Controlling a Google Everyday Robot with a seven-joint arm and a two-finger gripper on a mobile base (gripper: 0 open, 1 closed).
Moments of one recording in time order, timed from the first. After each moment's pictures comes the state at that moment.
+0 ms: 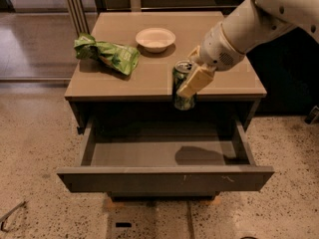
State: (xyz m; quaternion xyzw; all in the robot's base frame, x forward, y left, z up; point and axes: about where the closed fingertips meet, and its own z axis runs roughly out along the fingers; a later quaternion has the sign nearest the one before) arm 0.572 -0.072 0.894 -0.64 0.70 0.16 0.28
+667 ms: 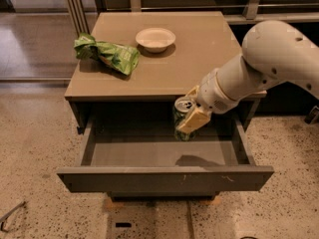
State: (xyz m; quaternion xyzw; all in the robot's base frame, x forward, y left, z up) arm 0.532 -0.073 0.810 -0.63 0.71 0.14 0.28
